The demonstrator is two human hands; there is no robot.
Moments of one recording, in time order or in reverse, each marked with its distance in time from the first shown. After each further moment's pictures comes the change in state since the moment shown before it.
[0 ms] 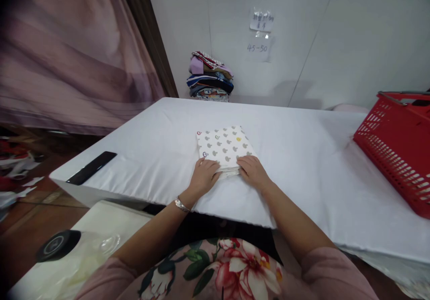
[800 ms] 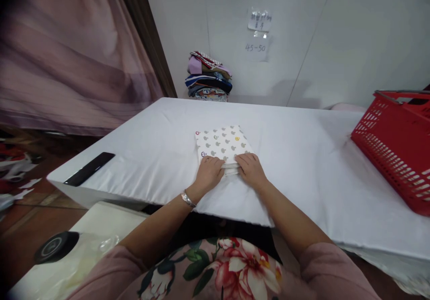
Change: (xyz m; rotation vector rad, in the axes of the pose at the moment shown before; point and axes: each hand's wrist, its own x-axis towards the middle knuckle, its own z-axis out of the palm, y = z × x) left_hand 0.026 0.017 0.001 0.085 -0.063 0.008; right_hand 0.002 -0.007 0.001 -0.104 0.066 0.021
